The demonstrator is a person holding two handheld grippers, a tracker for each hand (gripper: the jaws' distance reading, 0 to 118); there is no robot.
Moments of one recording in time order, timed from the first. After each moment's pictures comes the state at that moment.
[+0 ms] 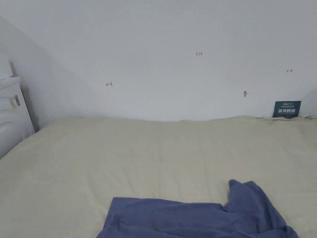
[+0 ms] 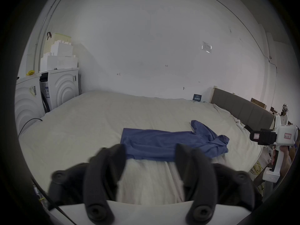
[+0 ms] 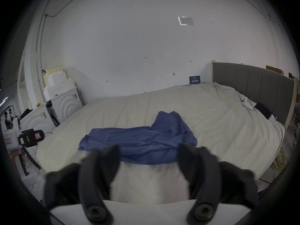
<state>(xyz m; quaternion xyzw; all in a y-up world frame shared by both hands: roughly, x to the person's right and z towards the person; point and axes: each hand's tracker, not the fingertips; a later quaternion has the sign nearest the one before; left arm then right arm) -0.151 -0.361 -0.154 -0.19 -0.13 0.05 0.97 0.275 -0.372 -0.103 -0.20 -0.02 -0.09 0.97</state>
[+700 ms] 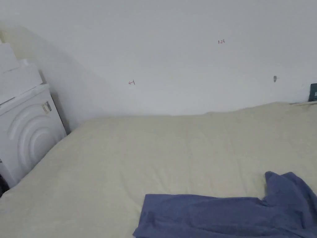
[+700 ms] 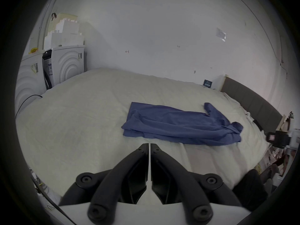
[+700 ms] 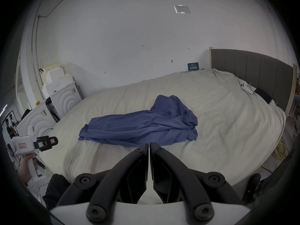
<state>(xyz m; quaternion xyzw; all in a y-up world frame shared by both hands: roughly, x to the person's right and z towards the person) -0.165 -0.437 -0.221 -0.27 -0.09 0.06 0.96 0.281 -0.400 -0.096 -0.25 -0.02 -0.11 0.96</state>
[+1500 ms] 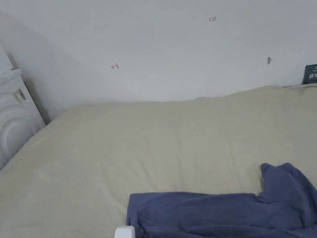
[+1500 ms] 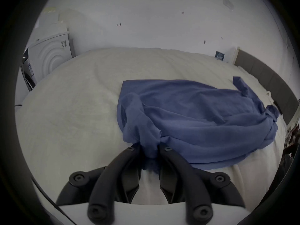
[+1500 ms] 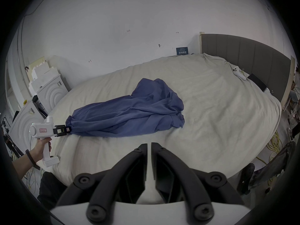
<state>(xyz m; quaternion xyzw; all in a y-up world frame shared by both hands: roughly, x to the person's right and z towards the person) -0.123 -0.521 -0.377 -0.38 -0.08 -0.02 0.92 0.309 -0.430 -0.128 -0.32 -0.07 -0.12 0.94</state>
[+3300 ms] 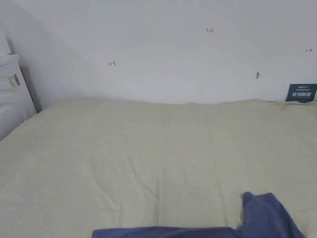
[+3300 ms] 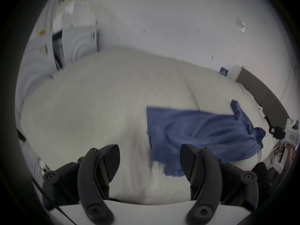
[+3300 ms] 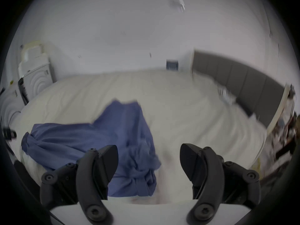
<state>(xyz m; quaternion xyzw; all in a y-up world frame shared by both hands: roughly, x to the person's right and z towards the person) -0.218 -0.425 -0.198 -0.32 -0.05 0.05 0.94 0.343 -0.419 -0.128 -0.24 -0.12 0.03 0.96</state>
